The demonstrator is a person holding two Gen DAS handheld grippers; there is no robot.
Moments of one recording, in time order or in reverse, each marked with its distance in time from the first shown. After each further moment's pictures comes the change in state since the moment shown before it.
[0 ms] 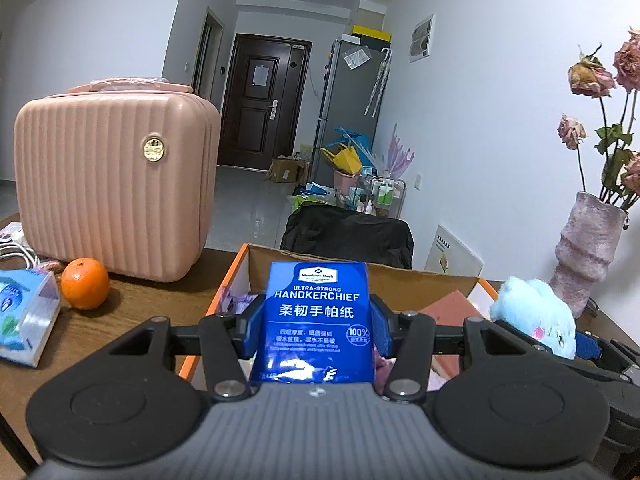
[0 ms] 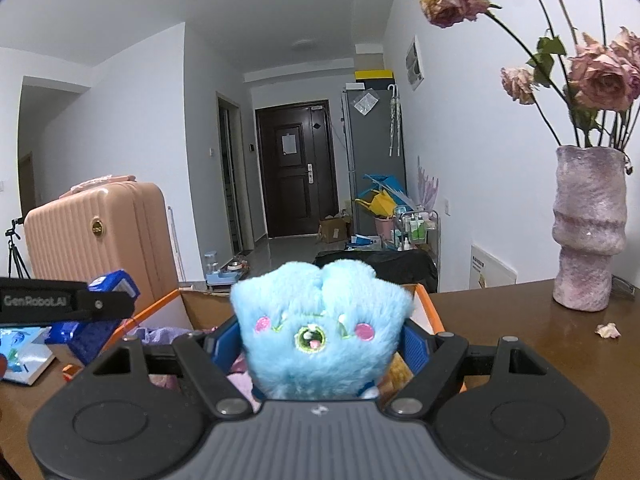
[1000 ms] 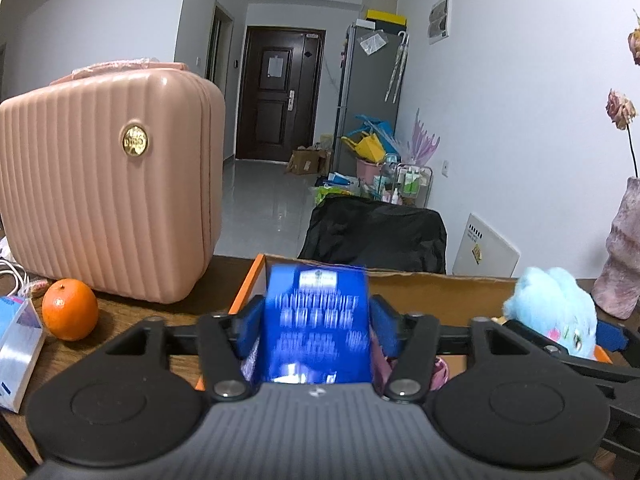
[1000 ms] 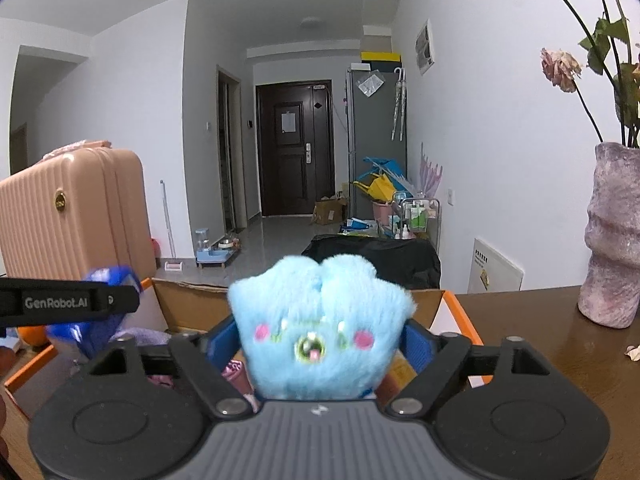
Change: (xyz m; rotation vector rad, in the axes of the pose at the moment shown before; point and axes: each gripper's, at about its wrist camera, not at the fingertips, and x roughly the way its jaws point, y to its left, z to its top) left arm 0.082 0.010 0.015 0.035 0.026 0.076; right arm 0.073 0.013 0.005 -0.048 0.070 -0.024
